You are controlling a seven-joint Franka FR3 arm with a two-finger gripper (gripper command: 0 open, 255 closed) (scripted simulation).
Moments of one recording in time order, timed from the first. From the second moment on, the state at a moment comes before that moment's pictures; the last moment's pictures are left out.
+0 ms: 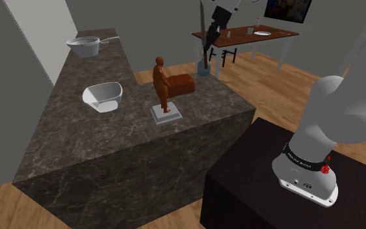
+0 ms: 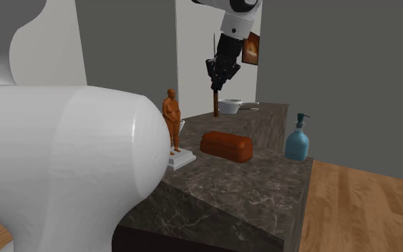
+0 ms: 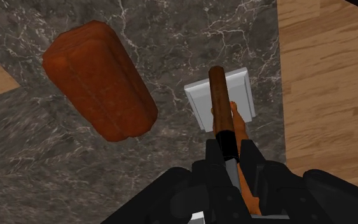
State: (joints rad) arm 0.35 -0.23 -0.61 -2.09 0.30 2.05 -1.21
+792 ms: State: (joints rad) arm 0.35 -0.24 -0.60 -1.94 0.28 1.91 -1.15
